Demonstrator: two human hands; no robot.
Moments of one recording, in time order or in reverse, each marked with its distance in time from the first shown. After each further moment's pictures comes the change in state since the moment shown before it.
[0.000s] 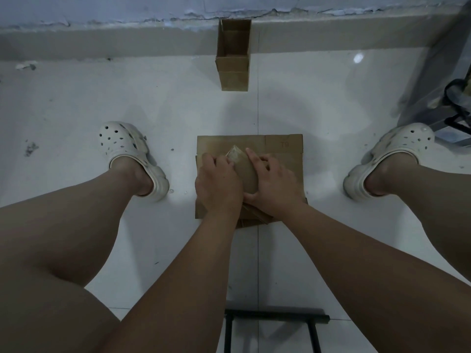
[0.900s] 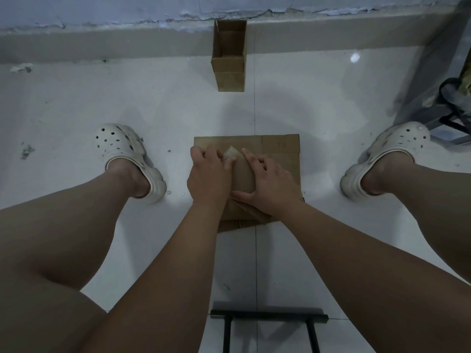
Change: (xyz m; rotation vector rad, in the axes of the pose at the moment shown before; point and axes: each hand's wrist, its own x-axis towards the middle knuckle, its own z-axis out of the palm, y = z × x) left_hand 0.021 -0.009 -0.010 -0.105 -0.114 0.028; right_hand 0.000 -0.003 -0.007 0.032 -0.052 0.009
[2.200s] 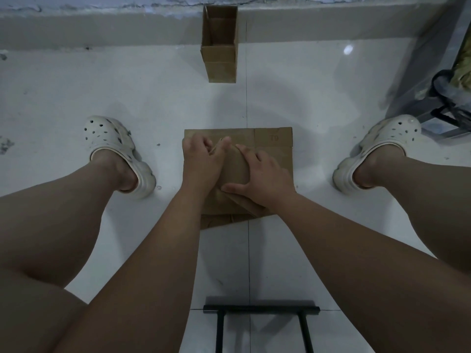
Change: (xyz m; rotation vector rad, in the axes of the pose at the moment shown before) left_hand 0.014 0.006 -0.001 -0.419 -0.160 -0.038; right_hand 0.007 0.009 0.003 0.035 -0.033 0.057
